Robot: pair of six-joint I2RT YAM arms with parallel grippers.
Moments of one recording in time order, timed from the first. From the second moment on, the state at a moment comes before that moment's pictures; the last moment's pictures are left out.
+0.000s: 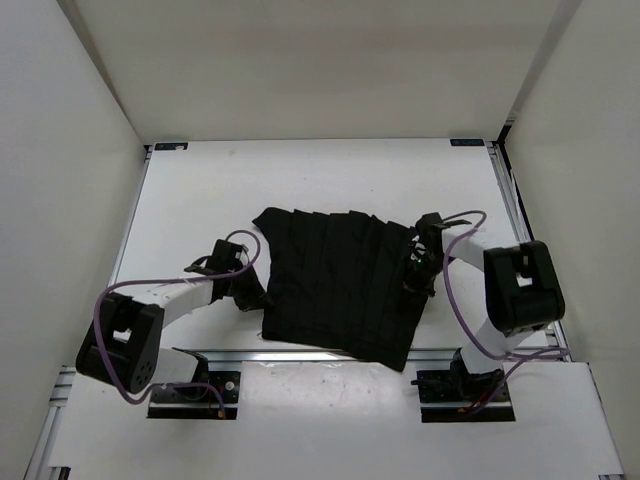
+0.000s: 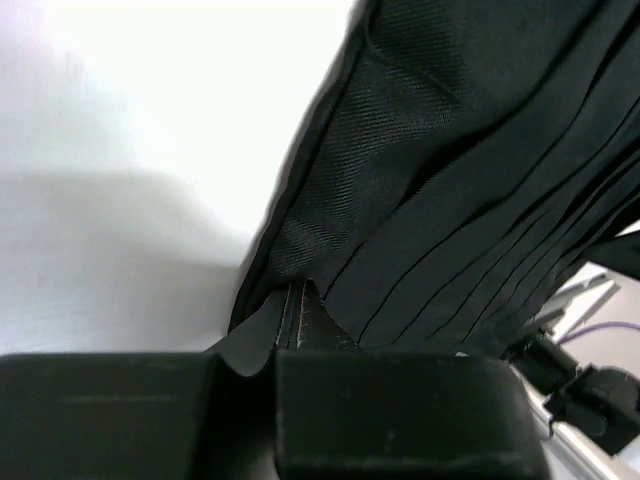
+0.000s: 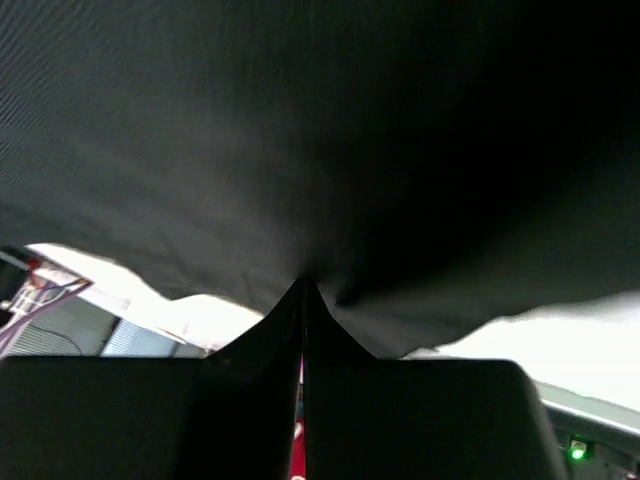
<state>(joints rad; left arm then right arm) -0.33 1.33 0.50 -0.27 0.35 -0.80 0.24 1.63 0.88 -0.86 -0.44 0.41</state>
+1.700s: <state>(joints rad) -0.28 1.66 0.77 -0.08 0.29 -0.82 0.11 2.42 2.06 -1.15 -0.31 0.28</state>
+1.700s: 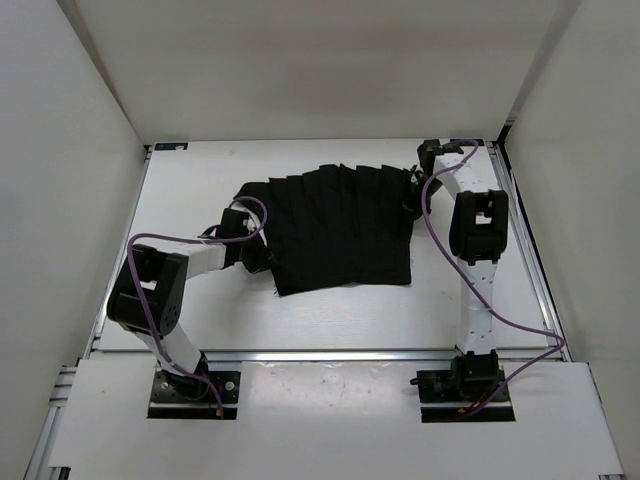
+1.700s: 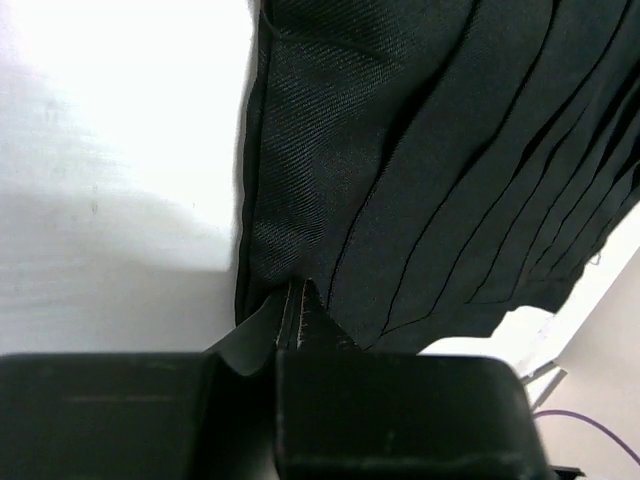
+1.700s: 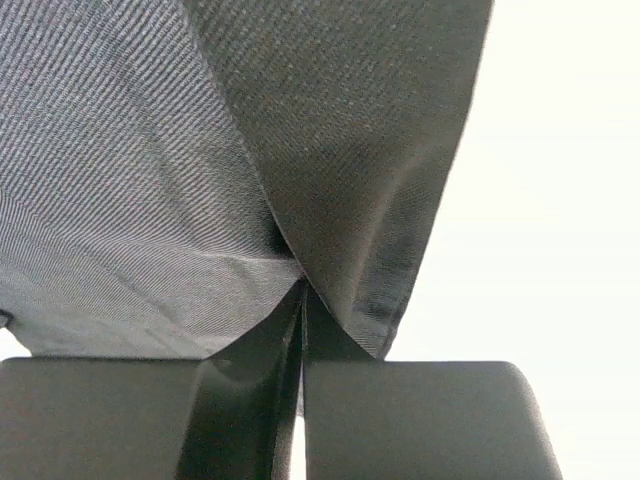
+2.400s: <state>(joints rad) -0.24 1.30 0.67 -0.20 0.30 -0.77 0.00 1.78 1.21 -0.90 -0.39 0.20</state>
